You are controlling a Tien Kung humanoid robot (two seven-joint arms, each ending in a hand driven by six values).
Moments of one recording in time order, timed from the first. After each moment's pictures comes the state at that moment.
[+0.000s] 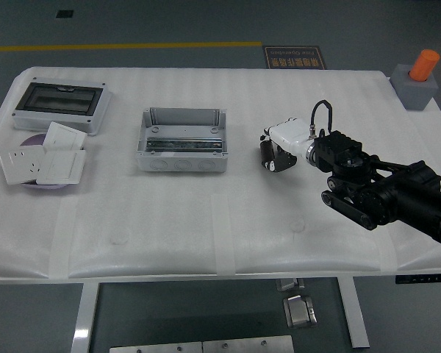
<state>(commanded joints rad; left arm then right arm) -0.03 0.19 -0.13 -0.22 0.65 0.13 0.02 0.98 -0.21 0.11 0.66 -1.72 -0.14 -0.06</state>
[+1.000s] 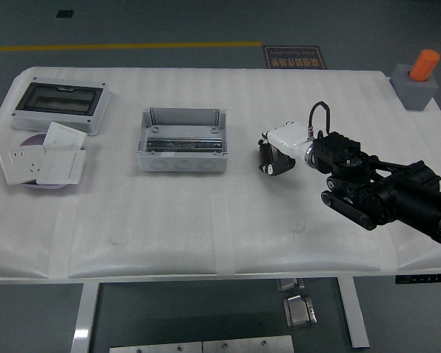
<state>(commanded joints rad) -0.03 0.19 -0.13 -0.23 0.67 0.13 0.01 0.98 -0.20 0.10 0.65 -1.71 -0.11 -0.03</state>
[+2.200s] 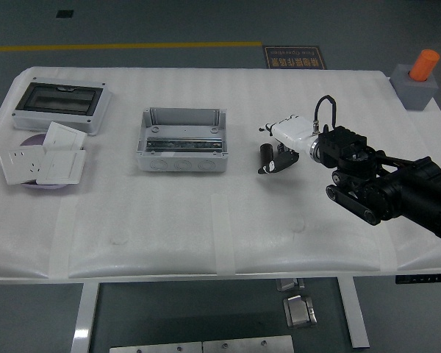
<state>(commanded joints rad) -0.04 0.19 -0.11 -0.23 0.65 0.14 -0.01 0.99 -0.22 0.13 0.63 -1.72 -0.12 -0.01</state>
